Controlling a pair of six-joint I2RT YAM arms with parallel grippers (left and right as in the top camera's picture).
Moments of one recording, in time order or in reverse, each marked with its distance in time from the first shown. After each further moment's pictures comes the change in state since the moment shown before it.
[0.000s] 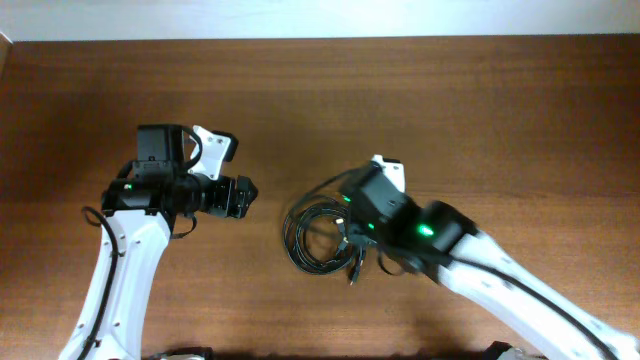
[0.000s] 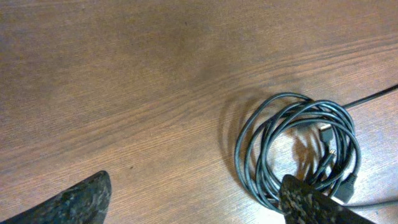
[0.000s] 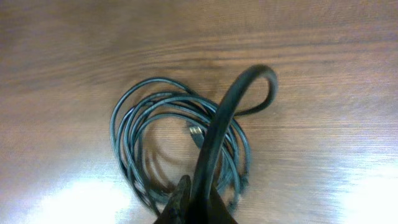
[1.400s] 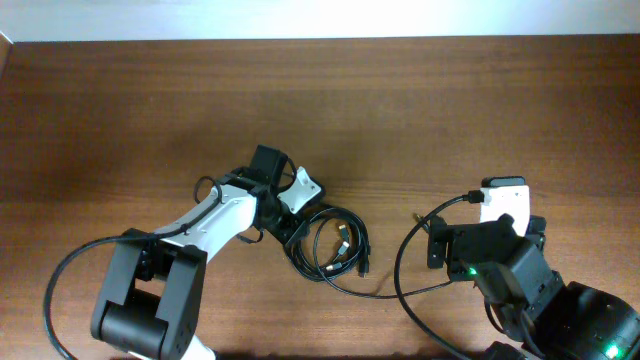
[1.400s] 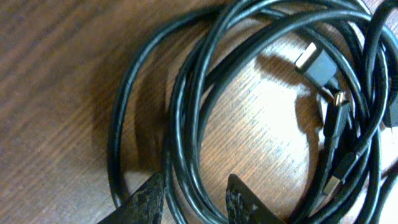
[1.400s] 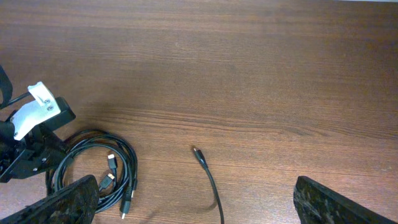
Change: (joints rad) left arm -0.368 0.398 -0.113 0.248 -0.009 0.163; right arm 0.001 -0.487 0.064 -0.336 0.375 -0.225
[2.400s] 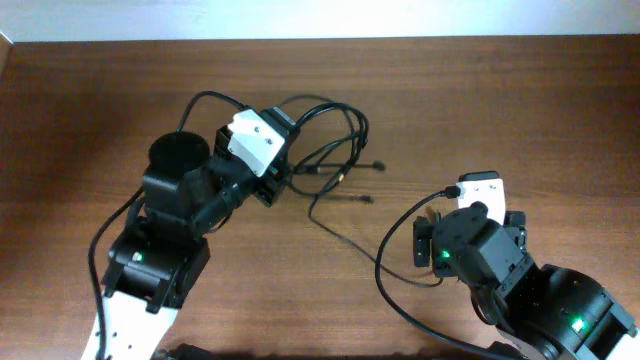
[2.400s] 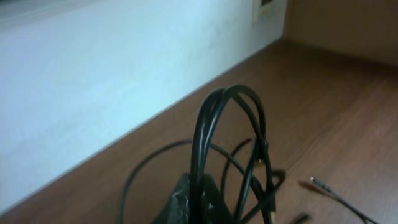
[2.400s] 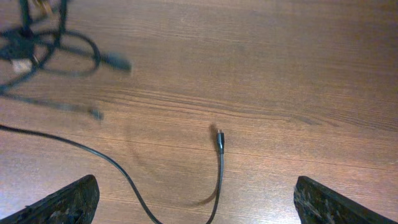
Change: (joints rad) left arm -0.004 -0.710 0.184 0.203 -0.046 -0.135; right arm 0.000 0.083 0.000 -0.011 -0.054 0.000
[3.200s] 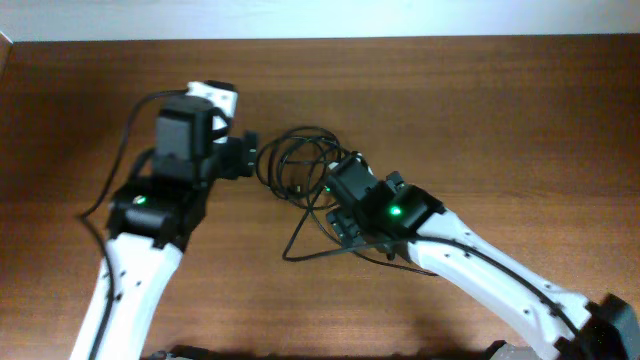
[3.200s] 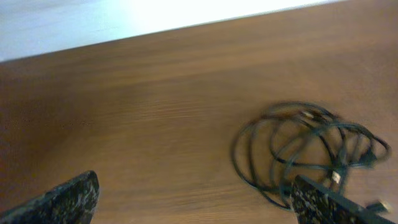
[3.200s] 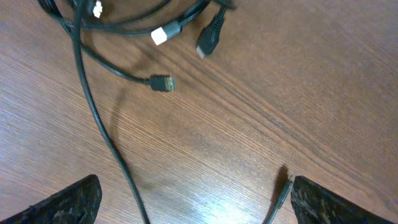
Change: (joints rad) left arm 0.117 0.208 0.127 -0.337 -0.526 -0.198; right arm 0.000 0.592 0.002 0.338 -0.178 -0.366
